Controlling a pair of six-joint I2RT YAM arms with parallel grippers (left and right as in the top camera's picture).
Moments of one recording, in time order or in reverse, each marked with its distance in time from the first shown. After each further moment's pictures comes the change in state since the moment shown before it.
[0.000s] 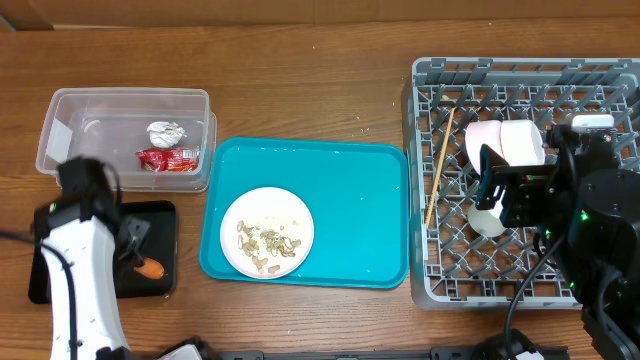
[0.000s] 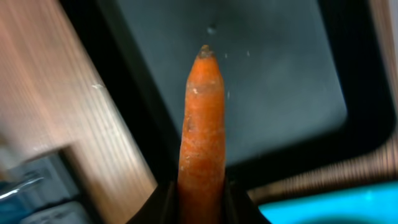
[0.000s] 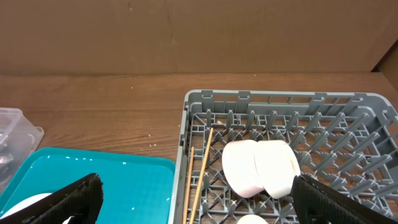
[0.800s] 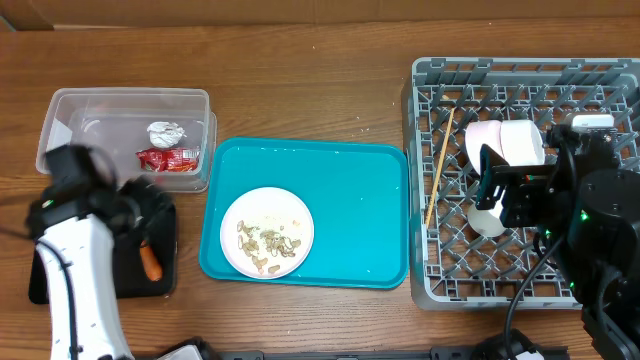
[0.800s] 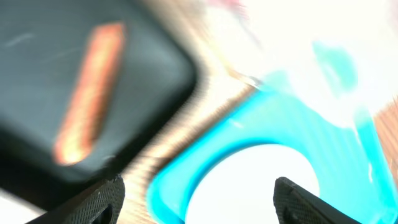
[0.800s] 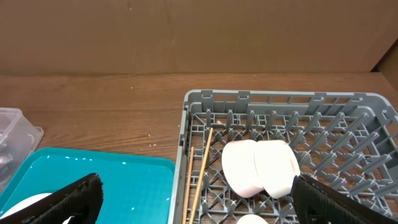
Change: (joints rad) left arm -0.129 -0.009 0.121 0.061 0.383 0.288; right arm 0.000 0.000 0.000 0.000 0.001 0.000
